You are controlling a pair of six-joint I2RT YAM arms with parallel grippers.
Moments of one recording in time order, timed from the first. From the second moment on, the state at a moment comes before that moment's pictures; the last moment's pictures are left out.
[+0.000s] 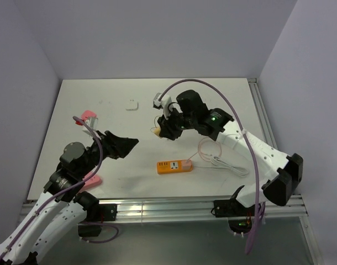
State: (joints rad) left arm -0.57 0.51 0.63 -0.19 0.16 -0.76; right arm 0.77 1.38 1.38 -0.63 -0.38 -0.16
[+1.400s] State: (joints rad) left arm -0.57 0.53 0.18 0.09 0.34 -1.02; right arm 1.01 1.62 1.19 -0.86 0.04 -0.39
